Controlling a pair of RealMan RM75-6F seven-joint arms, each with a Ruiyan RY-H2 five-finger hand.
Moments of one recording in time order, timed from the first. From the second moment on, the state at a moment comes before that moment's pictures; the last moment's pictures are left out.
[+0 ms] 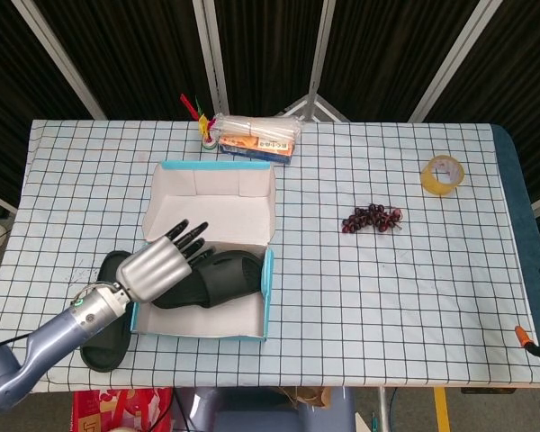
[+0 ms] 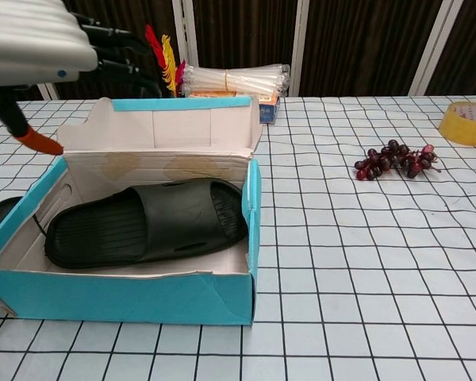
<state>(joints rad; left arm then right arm) -0.79 -0.97 -0.04 -1.96 1.48 0.93 0.65 0.00 -0.90 0.07 -1.69 -1.38 1.41 0.20</state>
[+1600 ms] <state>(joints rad) -0.11 -1.25 0.17 -1.45 1.82 1.49 0.39 0.00 -0.90 0.06 -1.68 -1.44 1.44 0.26</state>
